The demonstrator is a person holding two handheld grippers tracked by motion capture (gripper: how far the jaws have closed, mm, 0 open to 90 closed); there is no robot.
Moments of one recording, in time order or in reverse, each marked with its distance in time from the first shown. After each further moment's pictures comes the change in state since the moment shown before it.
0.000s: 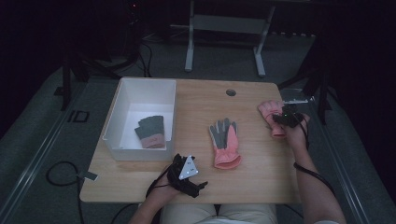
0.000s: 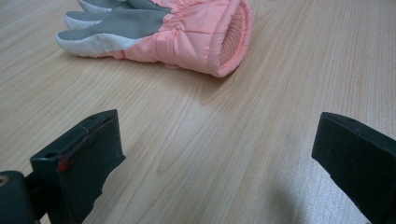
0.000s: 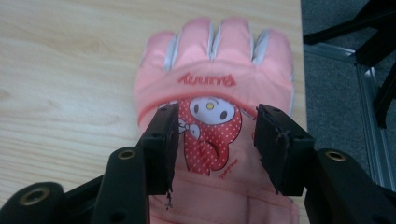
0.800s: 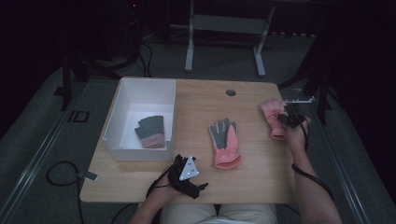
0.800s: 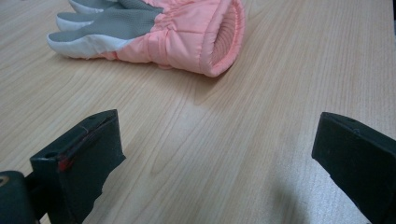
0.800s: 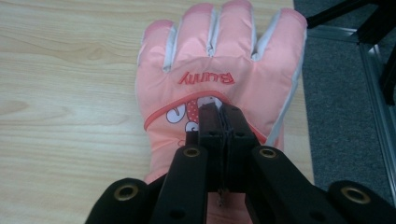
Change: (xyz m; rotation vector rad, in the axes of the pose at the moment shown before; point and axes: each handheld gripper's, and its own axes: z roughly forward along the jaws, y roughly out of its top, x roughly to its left) left arm -0.002 0.000 0.001 -0.001 -0.016 0.012; right arm 0.003 0.002 -0.015 0.018 -0.004 0.106
